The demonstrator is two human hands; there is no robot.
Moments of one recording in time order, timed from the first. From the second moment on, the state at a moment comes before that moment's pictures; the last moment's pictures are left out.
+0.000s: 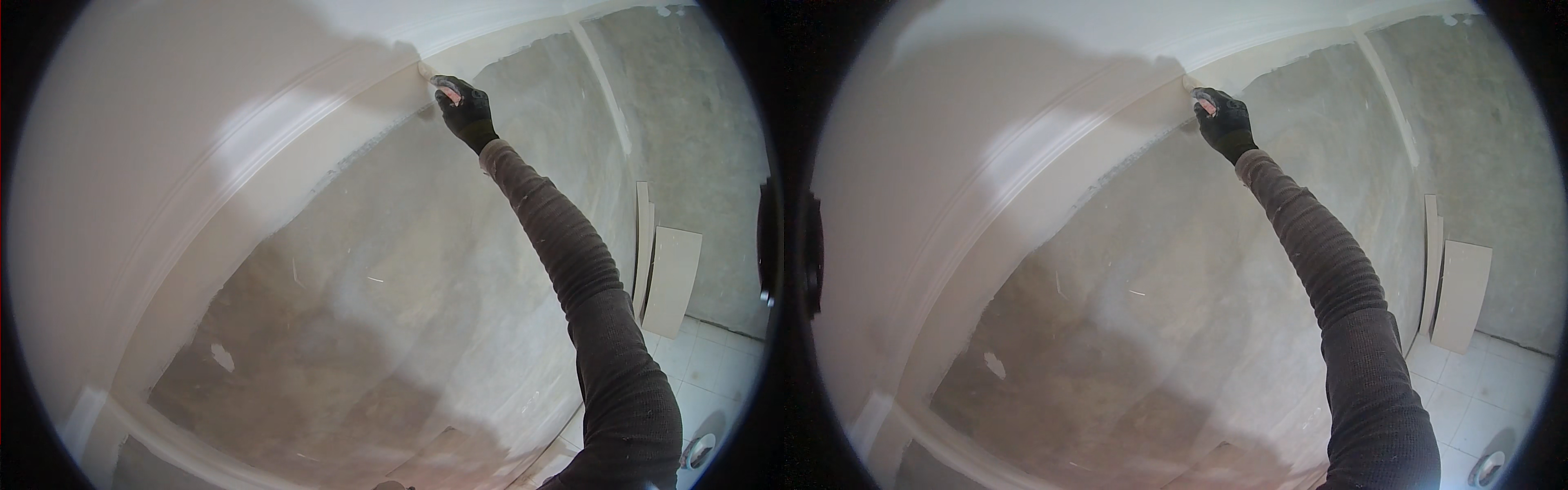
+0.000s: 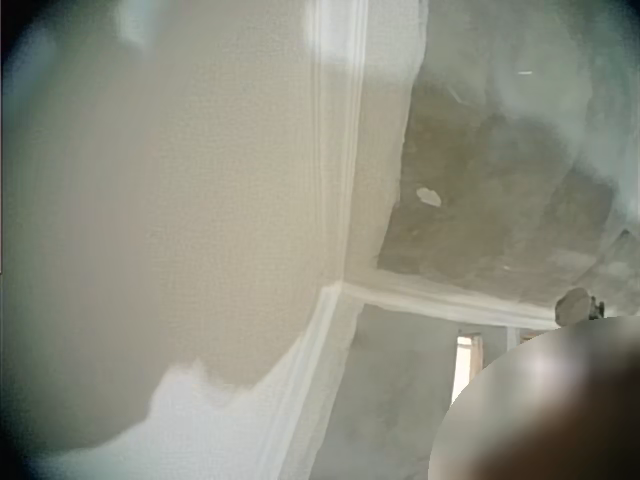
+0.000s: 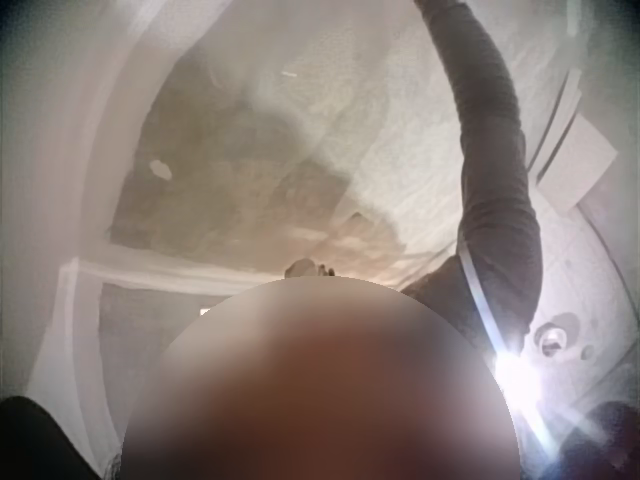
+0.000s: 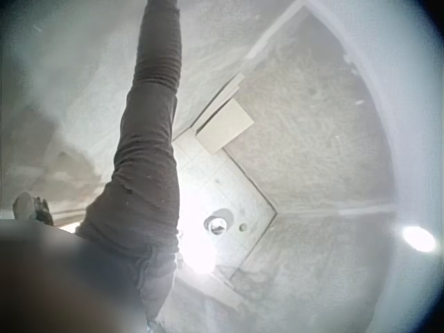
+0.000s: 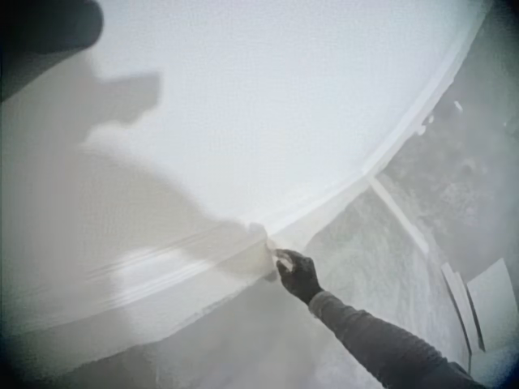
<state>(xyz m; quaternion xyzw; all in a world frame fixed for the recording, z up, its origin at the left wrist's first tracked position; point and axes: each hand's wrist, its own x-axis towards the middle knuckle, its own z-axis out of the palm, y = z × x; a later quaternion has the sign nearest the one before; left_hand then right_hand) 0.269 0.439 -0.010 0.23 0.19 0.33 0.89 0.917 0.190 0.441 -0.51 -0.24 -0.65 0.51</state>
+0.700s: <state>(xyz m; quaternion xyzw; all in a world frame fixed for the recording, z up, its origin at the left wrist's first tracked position) 0.262 0.436 -0.016 0.21 0.19 0.33 0.90 0.902 0.199 0.439 -0.52 -0.26 -0.62 0.53</state>
